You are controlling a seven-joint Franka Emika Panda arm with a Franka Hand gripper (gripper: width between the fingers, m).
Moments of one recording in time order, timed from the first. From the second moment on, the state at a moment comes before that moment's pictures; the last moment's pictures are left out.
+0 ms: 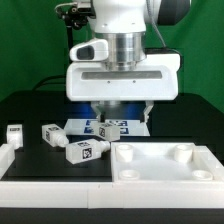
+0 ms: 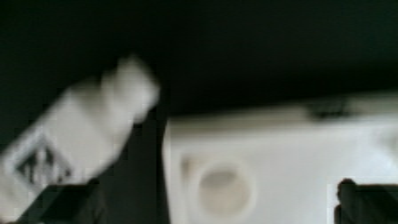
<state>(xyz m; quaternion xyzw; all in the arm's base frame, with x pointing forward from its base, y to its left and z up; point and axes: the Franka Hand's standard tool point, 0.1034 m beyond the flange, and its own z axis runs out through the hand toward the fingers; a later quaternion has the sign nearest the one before) 0.476 0.007 0.070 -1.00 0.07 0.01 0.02</state>
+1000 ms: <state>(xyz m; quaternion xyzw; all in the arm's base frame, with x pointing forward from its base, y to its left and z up) 0.427 -0.028 0.052 -0.97 -0.26 0.01 0.01</state>
